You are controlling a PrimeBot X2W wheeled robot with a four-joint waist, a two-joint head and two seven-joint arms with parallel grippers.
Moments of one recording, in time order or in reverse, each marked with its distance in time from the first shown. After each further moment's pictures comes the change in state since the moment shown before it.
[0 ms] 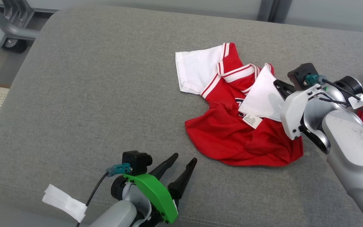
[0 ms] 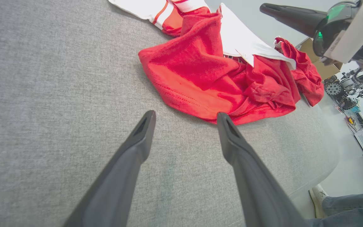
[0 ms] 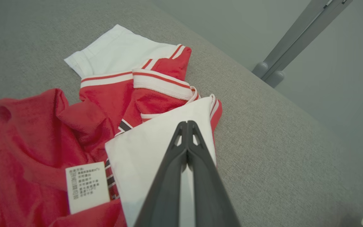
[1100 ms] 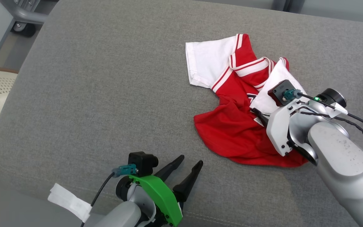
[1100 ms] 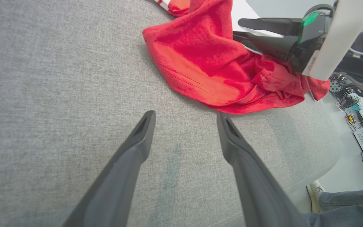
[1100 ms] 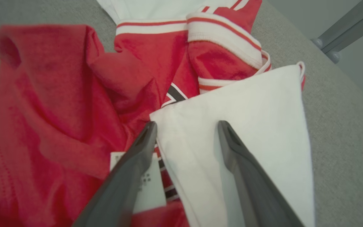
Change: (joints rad) left arm -0.002 -0.008 -0.024 -0.014 0.003 -0.001 0.008; right arm 0.023 0.006 0.101 -0.003 -0.003 0.003 0.081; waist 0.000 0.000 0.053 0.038
